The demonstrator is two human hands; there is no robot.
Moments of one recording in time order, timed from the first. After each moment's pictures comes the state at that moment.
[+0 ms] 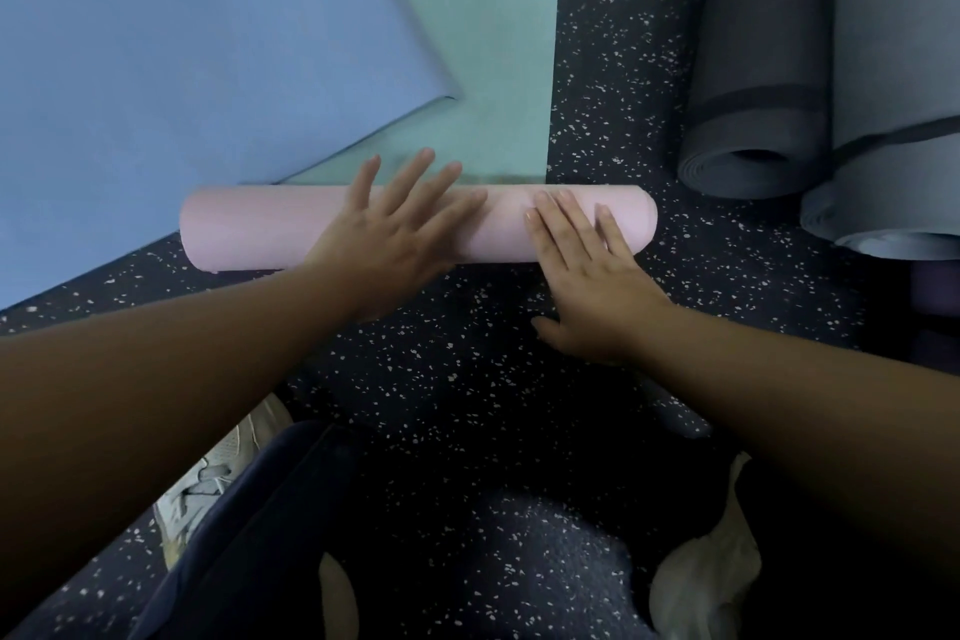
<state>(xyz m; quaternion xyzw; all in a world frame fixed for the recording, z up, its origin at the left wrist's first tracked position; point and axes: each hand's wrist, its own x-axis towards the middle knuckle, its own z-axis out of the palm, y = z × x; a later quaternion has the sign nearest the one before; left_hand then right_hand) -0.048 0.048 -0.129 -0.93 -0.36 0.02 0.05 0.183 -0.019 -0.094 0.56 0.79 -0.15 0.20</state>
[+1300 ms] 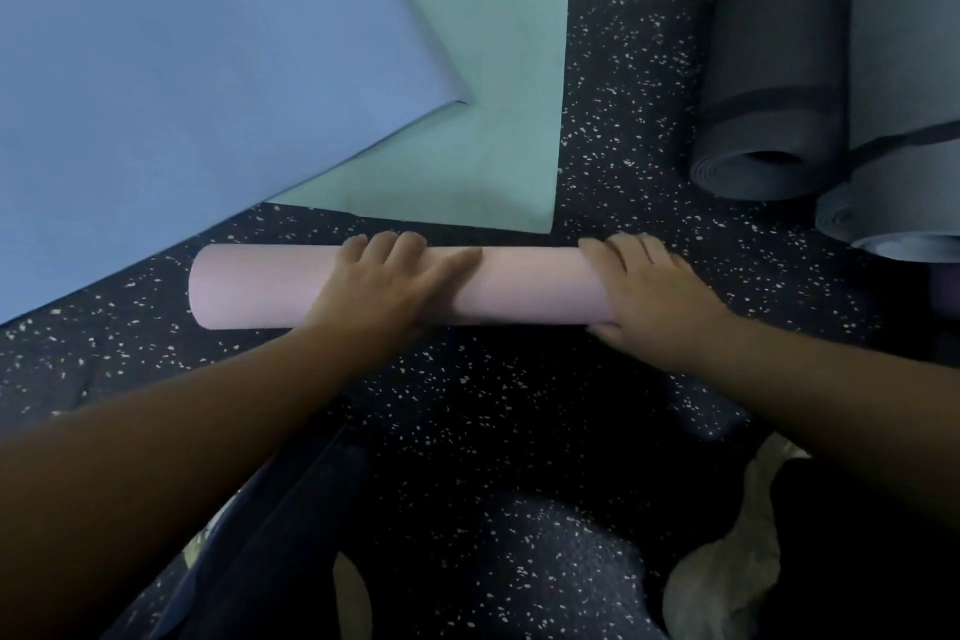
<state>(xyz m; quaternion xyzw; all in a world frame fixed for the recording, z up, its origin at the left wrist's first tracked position) -0.063 0.011 -0.126 -0.91 -0.41 0.01 -0.06 0.214 -0.024 -0.086 0.60 0.75 -0.17 0.22</state>
